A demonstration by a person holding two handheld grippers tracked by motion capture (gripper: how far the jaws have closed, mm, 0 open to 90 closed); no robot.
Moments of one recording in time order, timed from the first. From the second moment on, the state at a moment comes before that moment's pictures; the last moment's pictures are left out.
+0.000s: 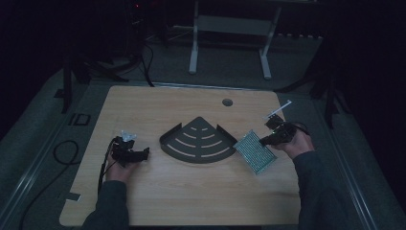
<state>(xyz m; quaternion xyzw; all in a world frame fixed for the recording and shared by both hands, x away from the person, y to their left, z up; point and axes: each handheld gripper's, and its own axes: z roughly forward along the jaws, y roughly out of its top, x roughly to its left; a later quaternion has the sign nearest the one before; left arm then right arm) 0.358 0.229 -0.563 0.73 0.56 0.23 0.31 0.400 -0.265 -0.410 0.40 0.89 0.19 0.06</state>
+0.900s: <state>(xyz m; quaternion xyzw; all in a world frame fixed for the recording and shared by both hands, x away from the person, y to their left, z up) 0.358 0.229 -0.563 0.73 0.56 0.23 0.31 0.412 -0.237 -0.394 0.39 0.90 0.20 0.06</state>
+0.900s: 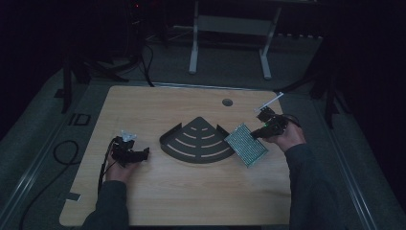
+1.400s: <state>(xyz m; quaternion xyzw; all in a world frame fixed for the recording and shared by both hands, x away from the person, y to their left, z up) 0.358 0.229 -0.563 0.73 0.56 0.23 0.31 0.421 -0.224 -0.392 0.38 0.90 0.21 0.06</state>
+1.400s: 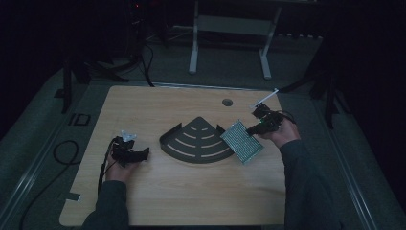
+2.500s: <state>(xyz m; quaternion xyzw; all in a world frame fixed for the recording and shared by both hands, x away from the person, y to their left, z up) 0.358 0.229 -0.563 0.73 0.56 0.23 0.31 0.449 -0.201 -0.399 0.37 0.90 0.22 0.05</state>
